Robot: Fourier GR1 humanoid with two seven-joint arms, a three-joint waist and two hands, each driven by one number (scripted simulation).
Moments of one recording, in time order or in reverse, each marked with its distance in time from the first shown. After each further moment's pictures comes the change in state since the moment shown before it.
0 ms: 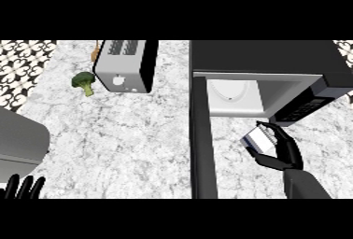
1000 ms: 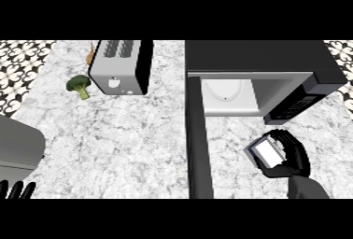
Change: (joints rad) left arm 0.035 -0.016 0.031 -0.013 0.005 -0.001 -0.011; right arm 0.147 0.020 0.026 -0.270 -0.125 0.144 0.096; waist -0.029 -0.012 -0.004
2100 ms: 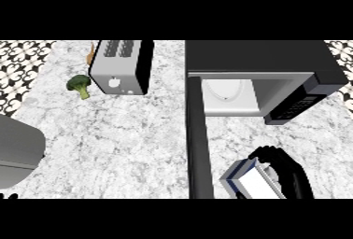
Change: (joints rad) left arm 0.047 0.023 0.106 0.012 0.100 -0.092 -0.033; right arm 0.548 0.181 0.370 -1.194 -0.092 -0.207 0.588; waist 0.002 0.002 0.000
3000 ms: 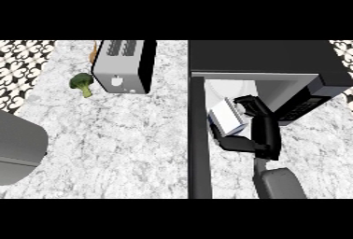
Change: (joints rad) left arm -0.060 0.039 0.169 0.102 0.085 -0.101 -0.004; right arm -0.429 0.000 0.004 0.286 0.128 -0.438 0.114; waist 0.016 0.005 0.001
